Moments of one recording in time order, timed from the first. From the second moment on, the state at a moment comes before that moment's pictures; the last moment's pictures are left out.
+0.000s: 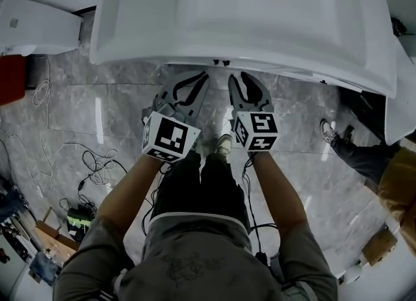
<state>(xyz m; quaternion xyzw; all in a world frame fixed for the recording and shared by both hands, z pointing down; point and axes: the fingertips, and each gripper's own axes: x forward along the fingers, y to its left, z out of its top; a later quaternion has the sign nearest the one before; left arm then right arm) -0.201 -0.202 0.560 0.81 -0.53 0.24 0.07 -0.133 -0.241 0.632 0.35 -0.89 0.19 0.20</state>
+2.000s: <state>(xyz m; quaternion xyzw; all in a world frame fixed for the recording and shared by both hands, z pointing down) -0.158 -0.207 0.701 0.82 -0.49 0.27 0.12 -0.109 -0.208 0.785 0.32 -0.91 0.15 0.21</state>
